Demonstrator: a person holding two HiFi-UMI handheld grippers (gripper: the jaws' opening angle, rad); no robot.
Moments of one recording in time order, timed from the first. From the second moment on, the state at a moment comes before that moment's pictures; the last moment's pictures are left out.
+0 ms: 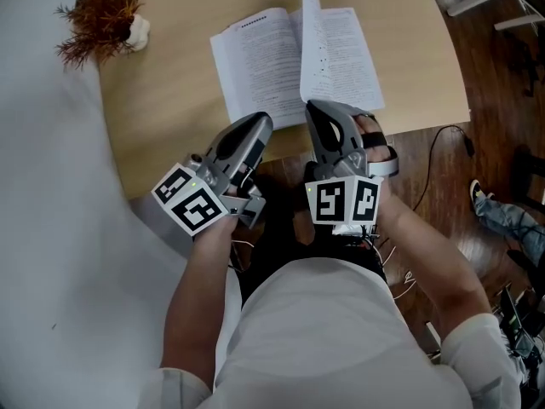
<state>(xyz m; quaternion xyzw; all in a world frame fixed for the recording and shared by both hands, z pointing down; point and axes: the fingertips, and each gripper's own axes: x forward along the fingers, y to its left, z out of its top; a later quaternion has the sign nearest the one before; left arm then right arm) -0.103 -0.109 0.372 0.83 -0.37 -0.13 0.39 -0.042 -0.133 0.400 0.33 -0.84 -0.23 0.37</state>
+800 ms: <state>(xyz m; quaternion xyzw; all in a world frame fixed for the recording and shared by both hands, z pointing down) -0.060 -0.125 0.394 0.83 -0.37 -0.10 0.40 0.029 -0.158 0.425 0.41 -0.83 -0.13 0.37</state>
